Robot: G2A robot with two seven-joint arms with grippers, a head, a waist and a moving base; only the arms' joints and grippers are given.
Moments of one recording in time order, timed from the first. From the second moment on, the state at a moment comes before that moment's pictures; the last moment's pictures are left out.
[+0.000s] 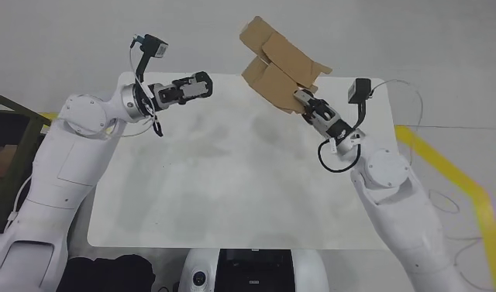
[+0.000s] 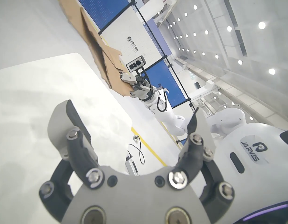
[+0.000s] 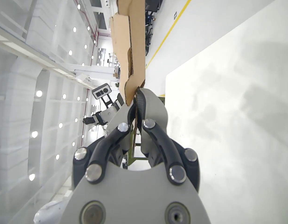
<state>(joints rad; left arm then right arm) 0.93 -0.86 -1.20 -1.51 -0.46 -0.52 -0.93 -1.21 -1.16 1.18 -1.80 0.29 0.11 0.28</state>
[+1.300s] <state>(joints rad) 0.87 -0.97 -0.99 -1.36 -0.45 -0.36 -0.77 -1.18 -1.27 0.93 -1.85 0.23 0.31 -0.05</state>
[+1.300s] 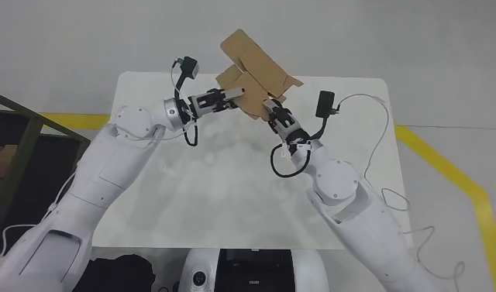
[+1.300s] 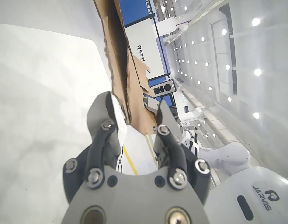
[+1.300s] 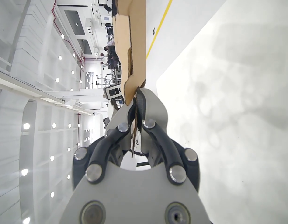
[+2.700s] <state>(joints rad) 0.76 -0.95 -0.95 -1.28 -0.50 -0.25 -1.54 -1.16 -1.19 1.21 -1.57 0.15 -0.30 0.92</state>
